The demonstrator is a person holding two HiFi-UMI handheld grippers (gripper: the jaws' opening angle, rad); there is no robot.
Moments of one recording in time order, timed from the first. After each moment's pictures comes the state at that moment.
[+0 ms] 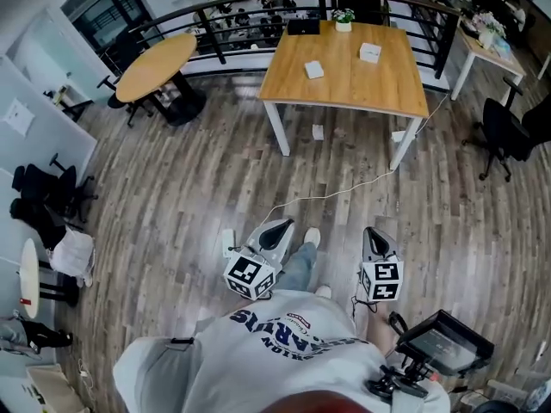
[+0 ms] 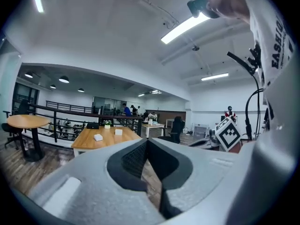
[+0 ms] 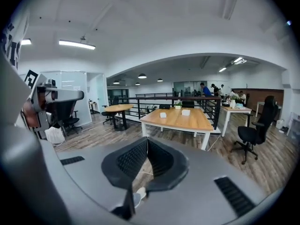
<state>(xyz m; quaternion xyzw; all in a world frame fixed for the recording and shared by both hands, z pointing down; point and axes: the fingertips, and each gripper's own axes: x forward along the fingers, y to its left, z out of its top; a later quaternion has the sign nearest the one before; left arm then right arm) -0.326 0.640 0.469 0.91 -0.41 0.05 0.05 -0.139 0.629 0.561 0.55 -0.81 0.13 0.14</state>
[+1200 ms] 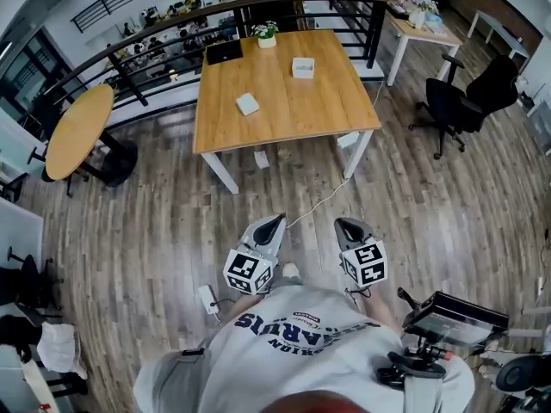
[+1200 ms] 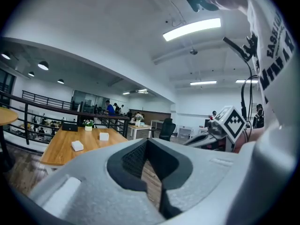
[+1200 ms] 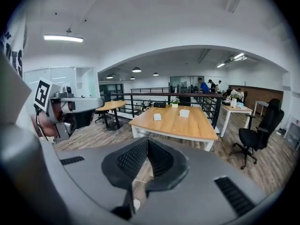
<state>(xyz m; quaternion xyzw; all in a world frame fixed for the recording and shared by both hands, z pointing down) -0.289 0.362 0.478 0.95 -0.30 0.04 0.06 -0.155 0.393 0.538 0.57 -0.79 0.15 0.18</state>
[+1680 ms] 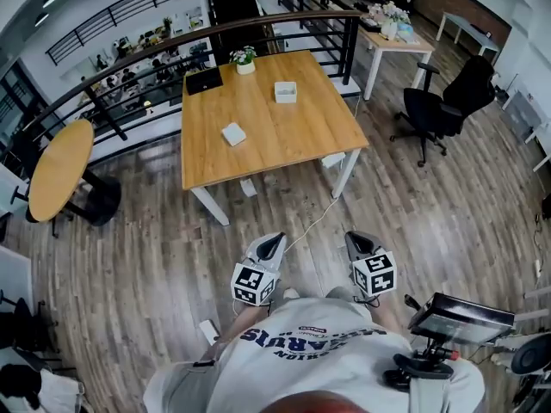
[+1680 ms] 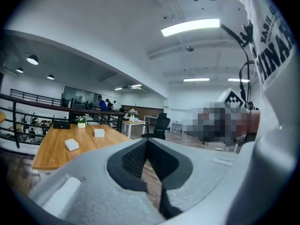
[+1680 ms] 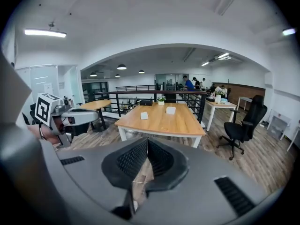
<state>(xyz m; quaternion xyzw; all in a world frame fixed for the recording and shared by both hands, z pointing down) -0.302 0.303 0.523 0.97 -0.24 0.07 0.06 -0.143 0.364 0.538 0.64 -0.73 0.18 0.18</state>
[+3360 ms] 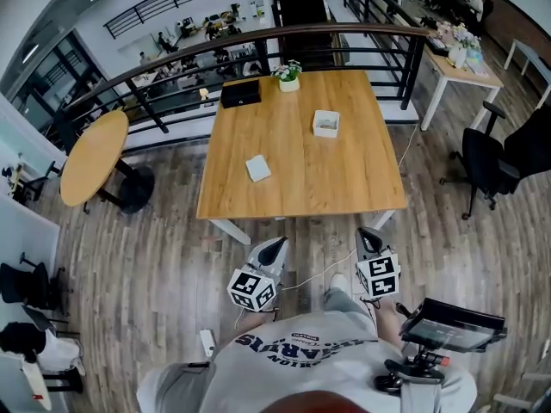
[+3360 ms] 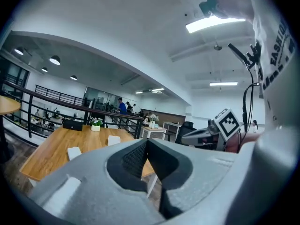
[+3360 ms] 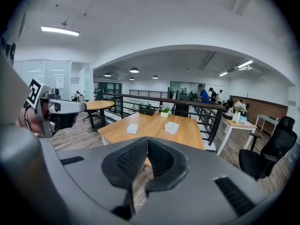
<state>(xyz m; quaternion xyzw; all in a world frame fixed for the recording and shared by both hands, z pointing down) -0.194 0.071 0.505 0.93 -0.36 0.03 0.10 -0.003 0.071 0.539 0.58 -0.79 0.10 0.19</state>
